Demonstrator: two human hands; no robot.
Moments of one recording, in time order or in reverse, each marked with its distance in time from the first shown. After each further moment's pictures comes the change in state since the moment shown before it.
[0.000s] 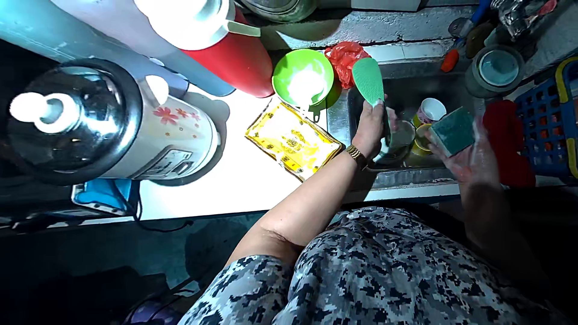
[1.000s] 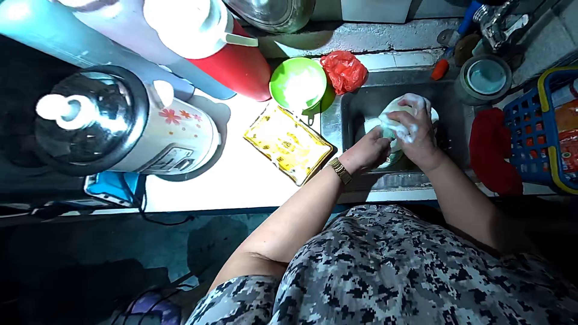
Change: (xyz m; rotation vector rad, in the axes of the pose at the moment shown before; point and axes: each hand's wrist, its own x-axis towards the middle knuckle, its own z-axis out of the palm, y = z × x) left_hand -0.034 0.012 0.008 0.398 -0.318 -0.292; right_hand 0.061 0.024 0.043 -1.203 -0.354 -1.169
